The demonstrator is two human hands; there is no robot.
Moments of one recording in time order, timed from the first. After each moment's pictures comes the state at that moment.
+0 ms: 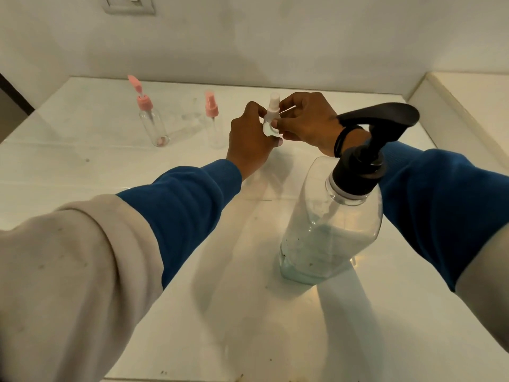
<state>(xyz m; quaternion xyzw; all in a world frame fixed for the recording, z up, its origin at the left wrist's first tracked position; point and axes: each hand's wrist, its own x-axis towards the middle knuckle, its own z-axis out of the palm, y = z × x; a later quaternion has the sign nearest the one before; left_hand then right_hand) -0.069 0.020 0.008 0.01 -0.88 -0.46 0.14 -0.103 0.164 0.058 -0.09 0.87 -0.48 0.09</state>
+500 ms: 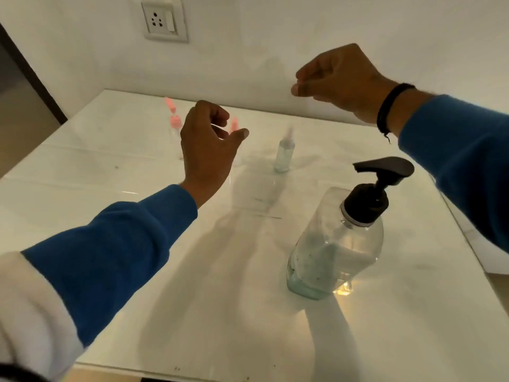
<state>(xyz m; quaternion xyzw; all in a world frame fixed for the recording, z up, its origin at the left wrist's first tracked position) -0.004 -0.056 0.063 0.06 -0.80 -0.49 0.33 -0.087 0.155 0.181 -0.17 0.89 -0.42 -0.01</state>
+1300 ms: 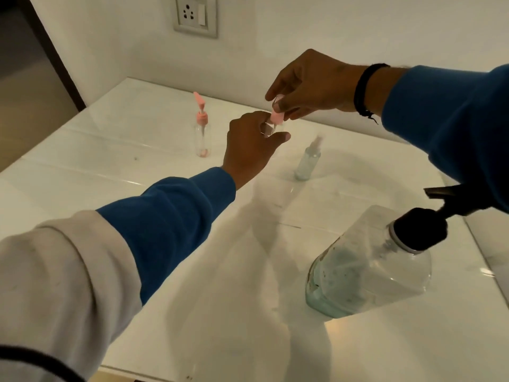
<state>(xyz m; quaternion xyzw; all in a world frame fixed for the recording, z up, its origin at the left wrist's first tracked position) -0.049 -0.056 0.051 0.04 -0.86 -0.44 0.25 -0.098 0.067 0.190 -0.28 0.91 -0.27 0.15</state>
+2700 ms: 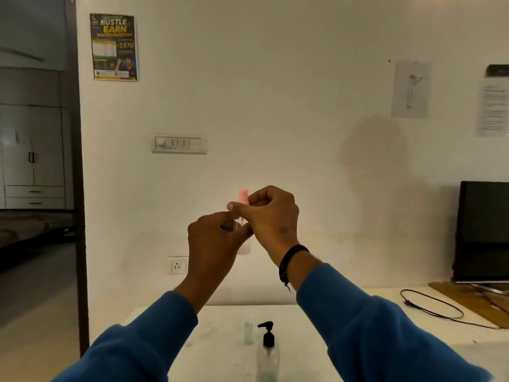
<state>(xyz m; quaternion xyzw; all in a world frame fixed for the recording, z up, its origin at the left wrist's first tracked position) 0.309 0.004 0.469 -0.18 -0.72 -0.44 0.51 0.310 0.114 0.514 -0.14 0.72 -0.59 -0.33</state>
